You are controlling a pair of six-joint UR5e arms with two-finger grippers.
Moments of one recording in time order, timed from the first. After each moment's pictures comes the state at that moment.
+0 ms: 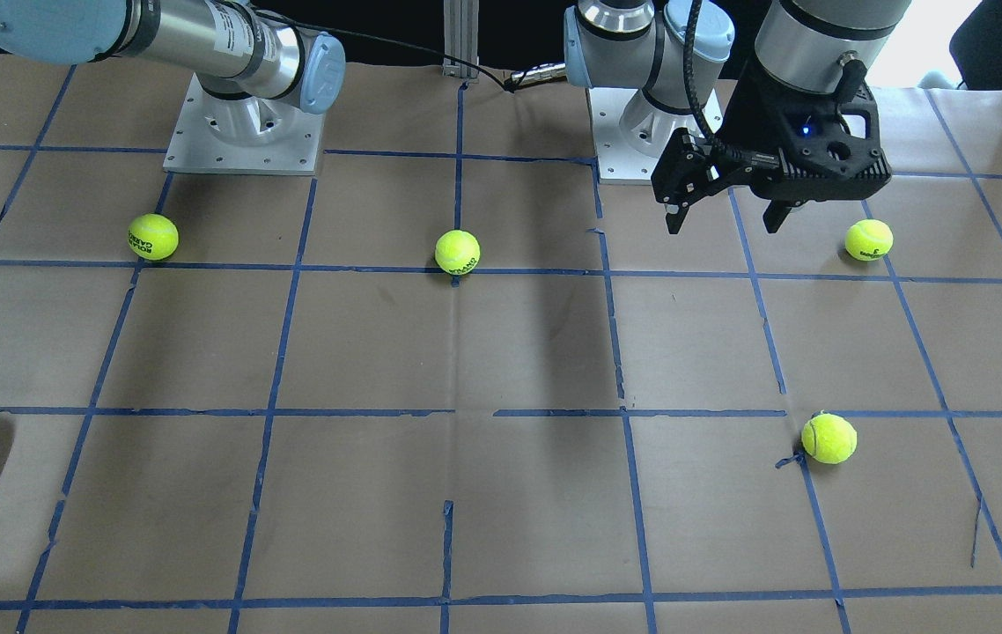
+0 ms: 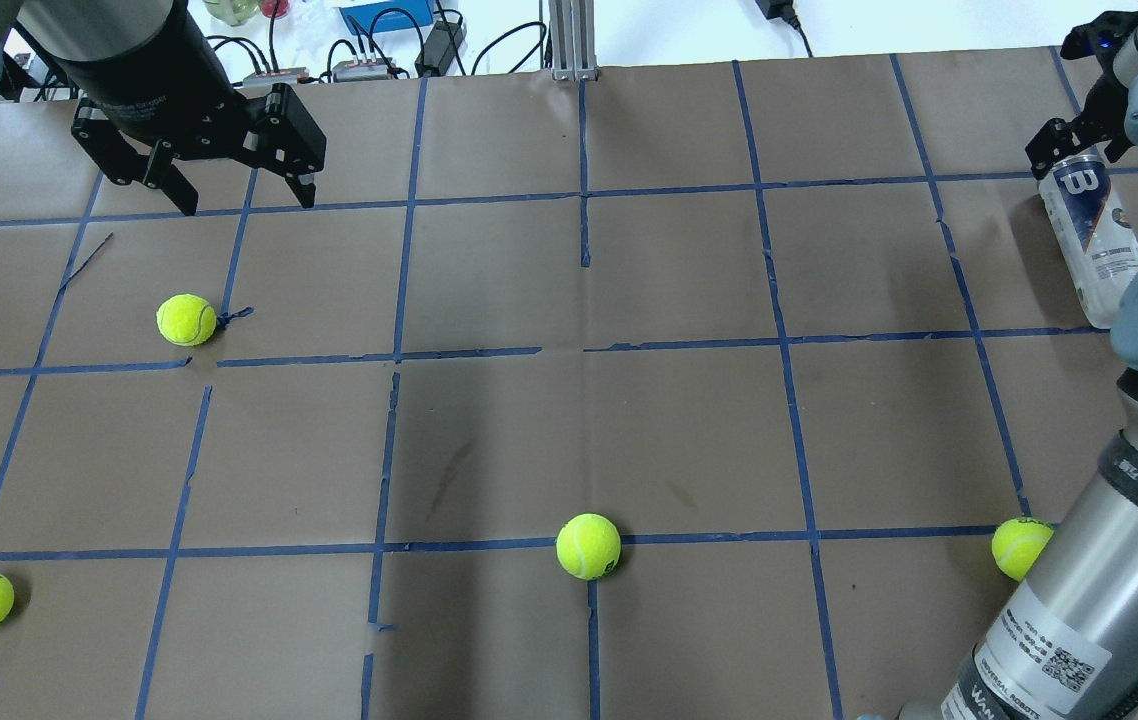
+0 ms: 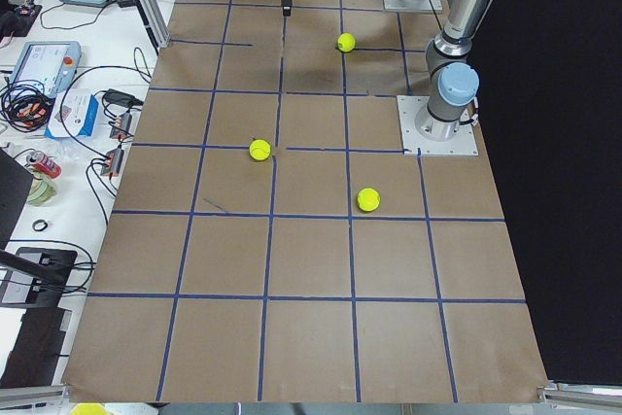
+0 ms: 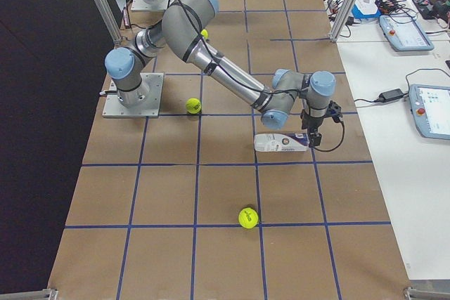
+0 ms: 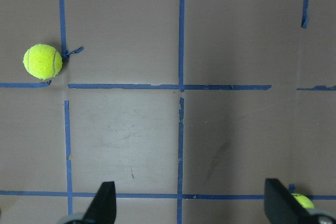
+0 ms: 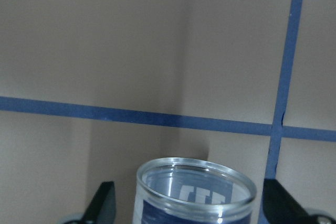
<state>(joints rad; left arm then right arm) -1.57 -1.61 -1.45 -1.62 1.59 -0.03 1.10 -0.78 1.20 -2.14 -1.65 -0.62</state>
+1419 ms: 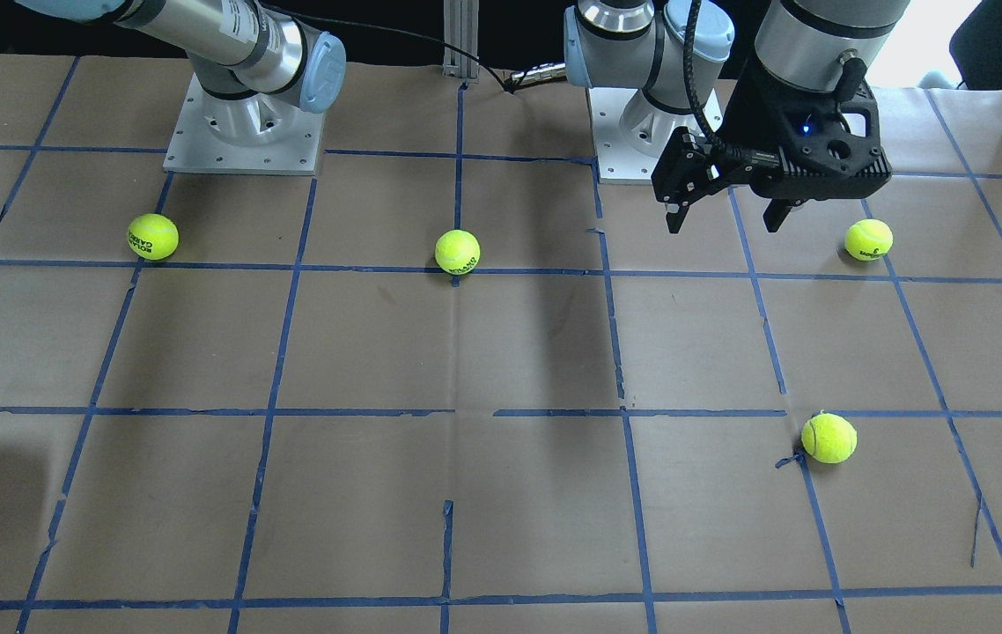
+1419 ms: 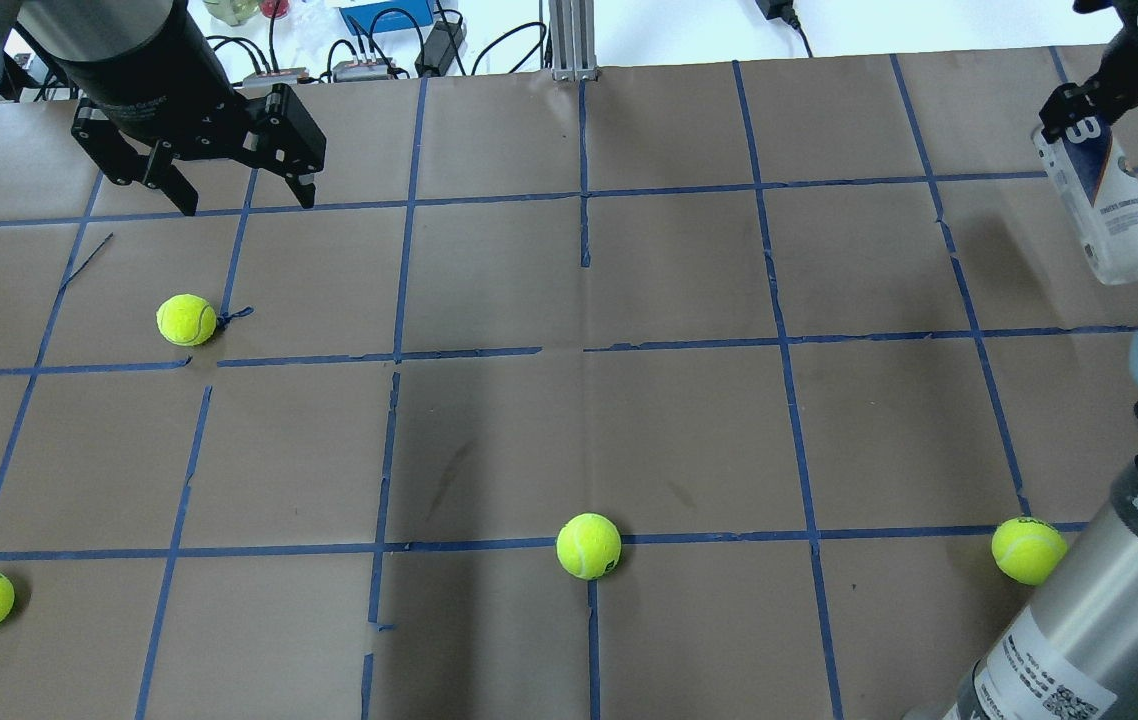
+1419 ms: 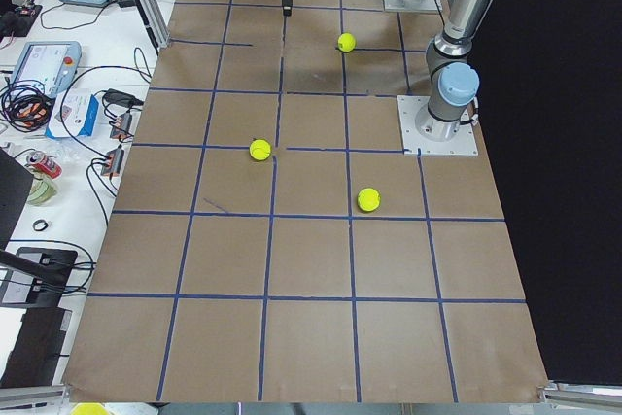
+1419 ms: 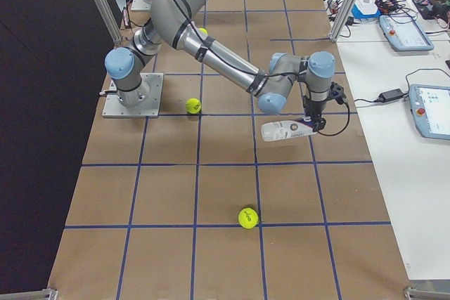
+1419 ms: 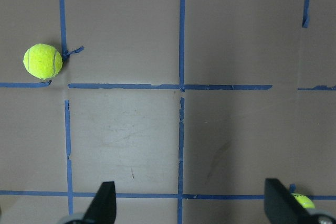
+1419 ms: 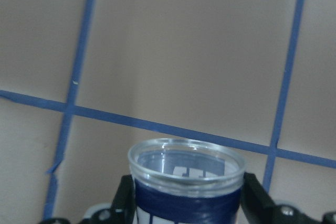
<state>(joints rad) -1.57 -1.61 -1.45 -1.62 1.59 -0.03 1.15 -0.93 1.23 -2.11 -1.54 -0.71</state>
